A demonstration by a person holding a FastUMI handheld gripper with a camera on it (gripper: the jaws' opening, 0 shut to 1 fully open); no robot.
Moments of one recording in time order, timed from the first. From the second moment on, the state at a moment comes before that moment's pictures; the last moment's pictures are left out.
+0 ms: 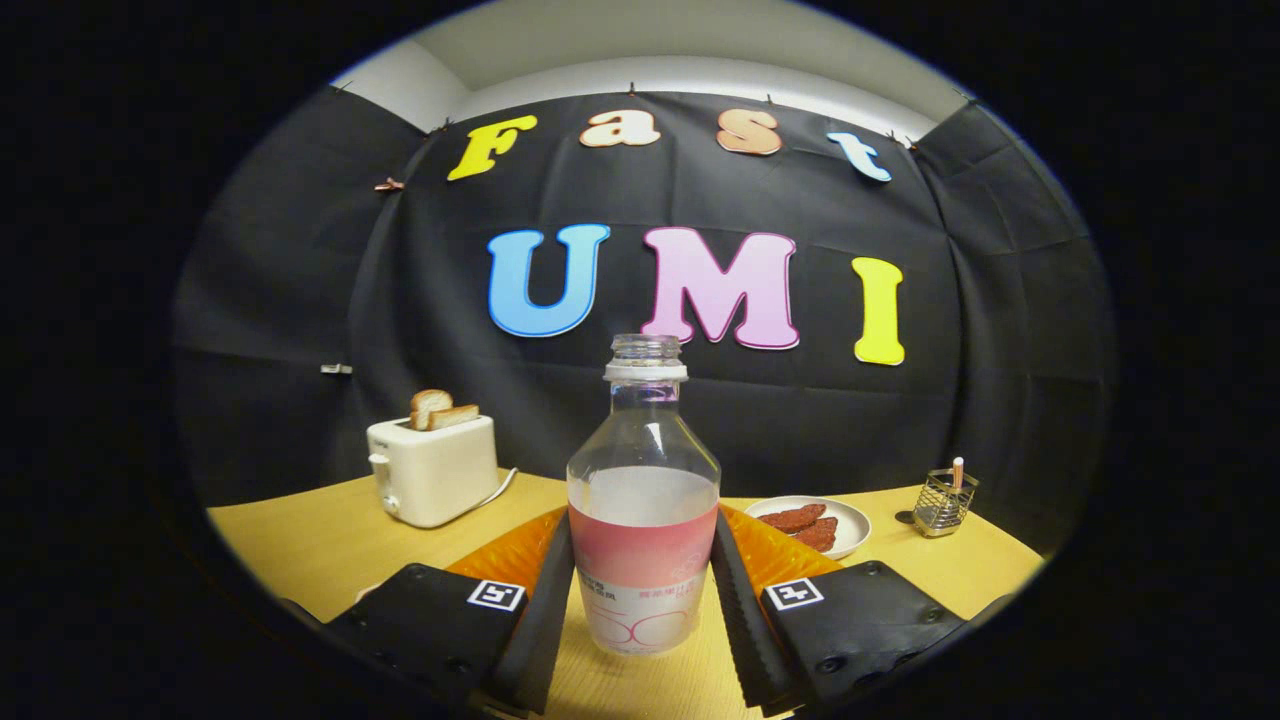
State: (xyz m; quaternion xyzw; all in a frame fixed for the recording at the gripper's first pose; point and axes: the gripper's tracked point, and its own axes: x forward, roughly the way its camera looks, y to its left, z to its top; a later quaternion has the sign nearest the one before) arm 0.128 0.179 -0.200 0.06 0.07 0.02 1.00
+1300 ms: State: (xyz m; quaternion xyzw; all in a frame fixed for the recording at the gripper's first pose) arm 0.191 0.186 -0.301 0.06 0.12 -0.03 0.99
